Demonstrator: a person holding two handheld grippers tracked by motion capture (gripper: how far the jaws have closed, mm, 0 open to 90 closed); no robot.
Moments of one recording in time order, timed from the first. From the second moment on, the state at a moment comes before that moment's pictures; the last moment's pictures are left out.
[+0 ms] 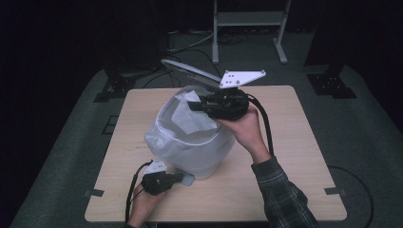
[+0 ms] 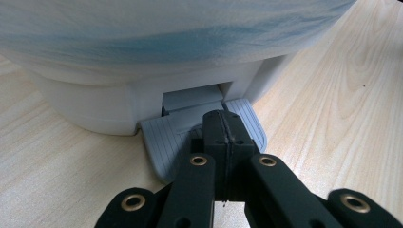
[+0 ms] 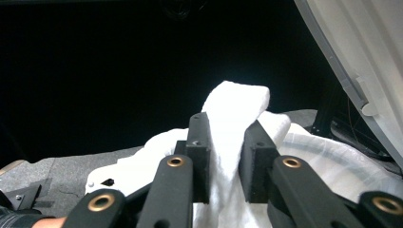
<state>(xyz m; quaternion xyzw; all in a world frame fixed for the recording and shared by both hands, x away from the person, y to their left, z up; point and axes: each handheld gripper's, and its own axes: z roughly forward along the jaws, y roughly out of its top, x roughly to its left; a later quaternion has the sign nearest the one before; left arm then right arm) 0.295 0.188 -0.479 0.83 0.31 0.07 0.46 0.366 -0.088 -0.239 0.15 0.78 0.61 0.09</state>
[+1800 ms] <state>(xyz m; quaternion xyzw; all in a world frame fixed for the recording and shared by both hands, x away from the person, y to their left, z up) 0.296 0.188 -0.479 0.82 0.32 0.06 0.46 0.344 -0.154 -0.250 0.19 0.76 0.61 0.12</state>
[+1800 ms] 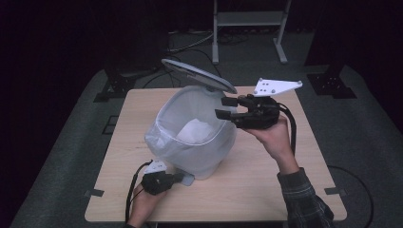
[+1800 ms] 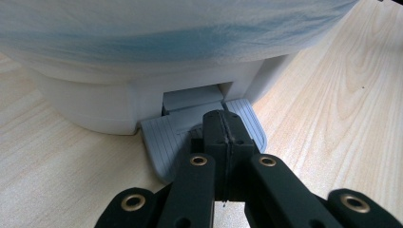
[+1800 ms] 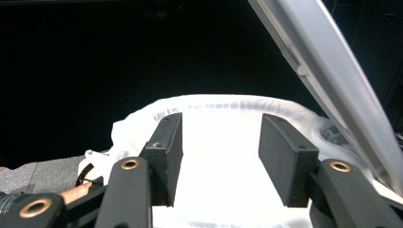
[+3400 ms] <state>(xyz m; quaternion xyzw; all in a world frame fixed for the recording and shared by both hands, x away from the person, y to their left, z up) 0.270 0.220 -0.454 0.81 0.34 0.10 0.47 0.331 -0.241 -0.318 0.29 0.76 0.57 0.15</state>
